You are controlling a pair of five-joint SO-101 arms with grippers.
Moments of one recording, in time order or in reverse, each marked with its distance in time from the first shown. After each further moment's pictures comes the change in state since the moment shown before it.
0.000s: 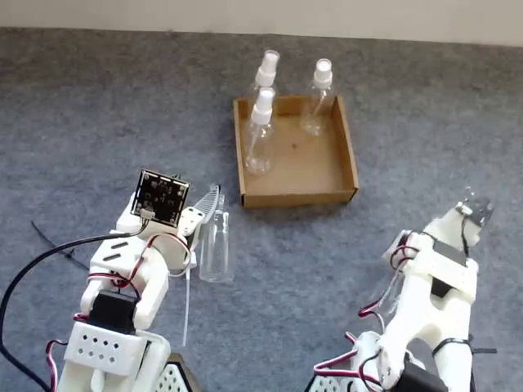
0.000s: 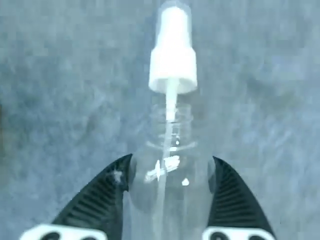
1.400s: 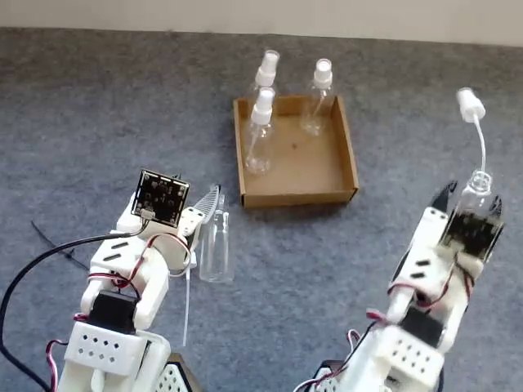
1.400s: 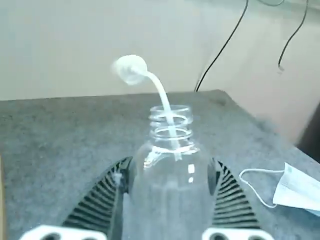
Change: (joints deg) left arm 0.0 0.0 0.2 -0.2 0.0; right arm 1.6 -55.0 27.1 -32.4 16.7
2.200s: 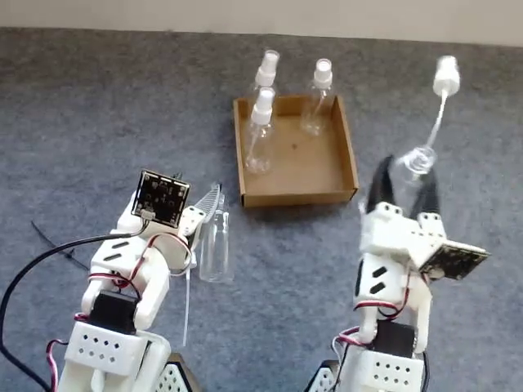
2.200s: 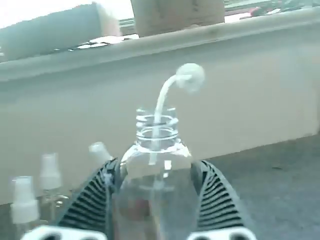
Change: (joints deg) left arm 0.4 0.0 0.0 -1.1 0.0; right arm -22.4 -17.1 4.0 -0.2 -21.9
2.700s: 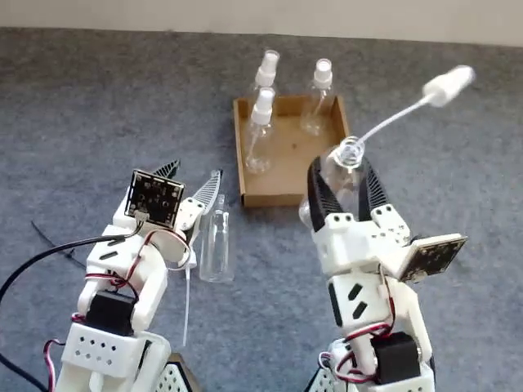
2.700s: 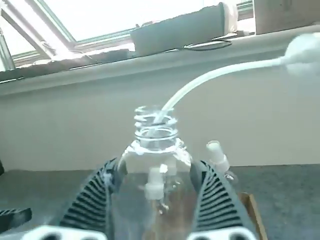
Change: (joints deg) left arm 0.3 0.0 -2.7 -3.2 0.0; right arm -21.5 -0.2 -18.8 21.1 0.1
